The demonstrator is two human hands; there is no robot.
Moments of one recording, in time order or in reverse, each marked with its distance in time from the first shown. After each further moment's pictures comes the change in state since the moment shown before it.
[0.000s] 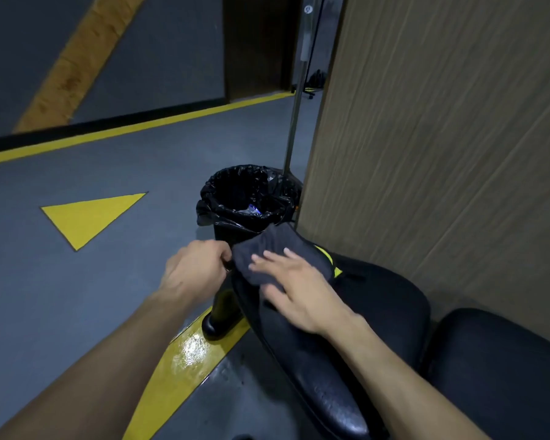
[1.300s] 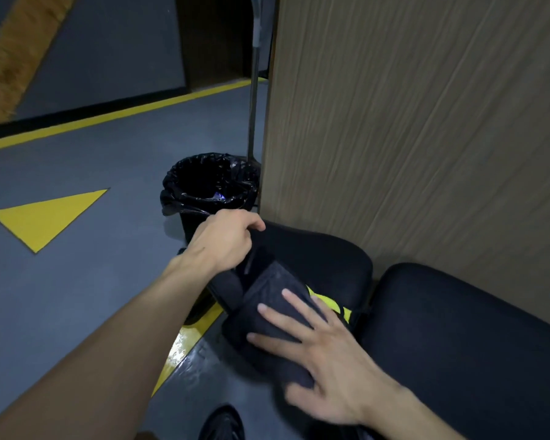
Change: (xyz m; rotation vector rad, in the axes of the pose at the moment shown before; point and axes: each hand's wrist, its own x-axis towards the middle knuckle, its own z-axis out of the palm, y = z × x) left_hand -0.014 0.087 -0.003 -0.195 0.012 0.374; right_hand -0.171 -0.037 -0.005 -0.238 -0.091 0.006
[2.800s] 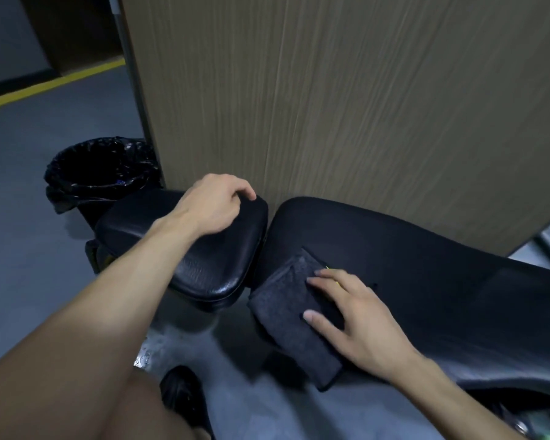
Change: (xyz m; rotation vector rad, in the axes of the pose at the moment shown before) left_hand -0.030 0.142 0.024 -0.070 -0.121 0.372; right_hand -0.193 -0.034 -0.027 0.119 0.310 0.695
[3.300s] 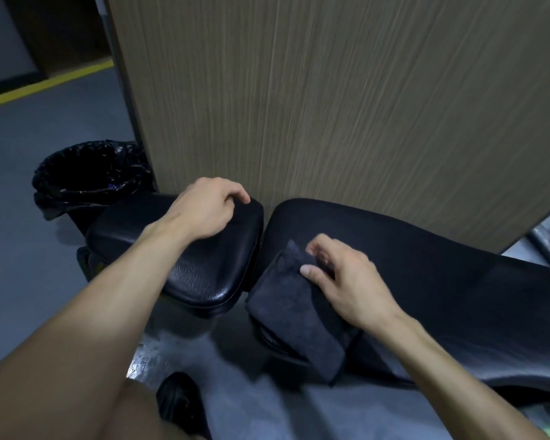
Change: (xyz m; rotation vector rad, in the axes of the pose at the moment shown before) left_hand 0.006 -0.010 0.002 -0.007 -0.018 0.018; right_hand 0.048 -0.023 -0.026 0.087 0.109 0.146
